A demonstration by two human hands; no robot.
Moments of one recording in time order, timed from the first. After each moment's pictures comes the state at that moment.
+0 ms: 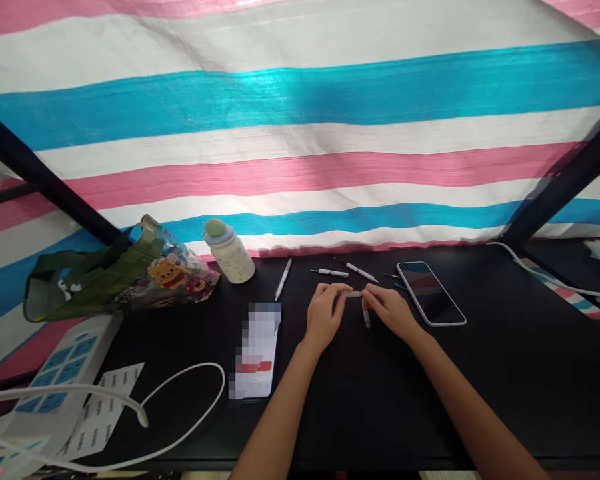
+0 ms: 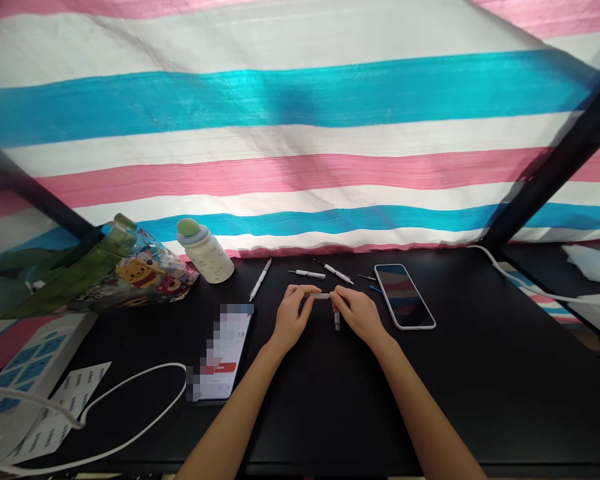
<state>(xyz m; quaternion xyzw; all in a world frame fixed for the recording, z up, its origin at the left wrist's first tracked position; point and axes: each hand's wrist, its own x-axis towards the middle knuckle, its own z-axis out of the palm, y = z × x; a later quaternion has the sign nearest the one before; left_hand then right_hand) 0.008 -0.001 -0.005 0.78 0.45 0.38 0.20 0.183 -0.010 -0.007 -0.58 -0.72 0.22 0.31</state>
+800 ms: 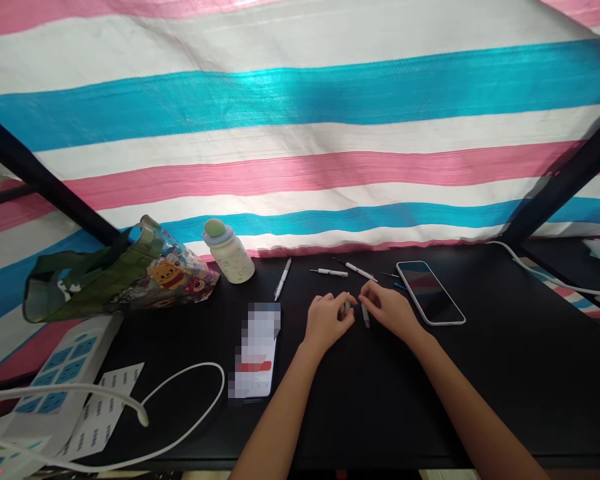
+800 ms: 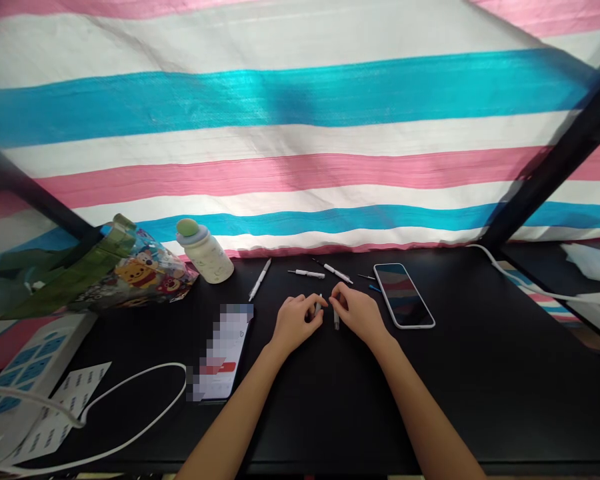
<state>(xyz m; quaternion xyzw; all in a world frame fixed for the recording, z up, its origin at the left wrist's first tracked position) 0.012 -0.004 -0.011 0.84 0.47 0.24 0.12 0.183 -0.010 -0.010 -0.61 -0.73 0.14 0.25</state>
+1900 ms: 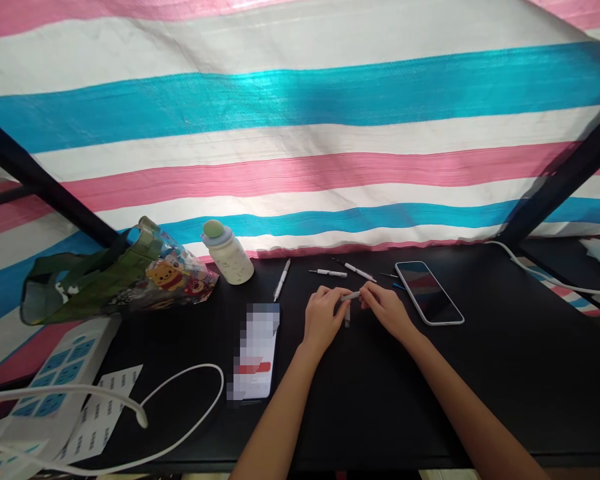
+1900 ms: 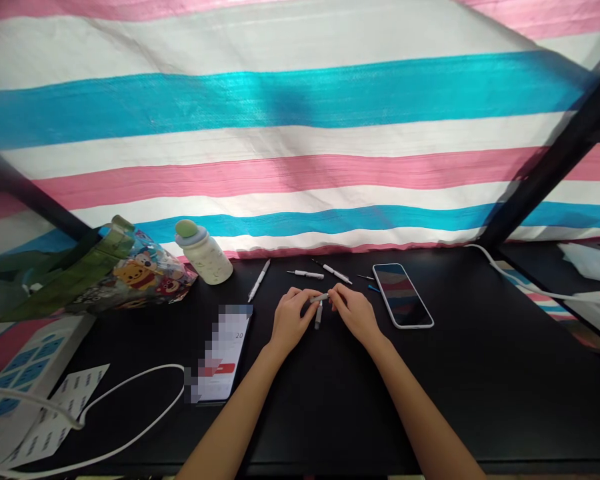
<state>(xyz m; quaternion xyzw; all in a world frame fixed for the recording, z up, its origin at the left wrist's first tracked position) 0.009 -0.003 -0.007 0.81 0.47 0.32 0.13 0.181 -0.004 -0.019 -0.58 -0.68 0.26 0.37</state>
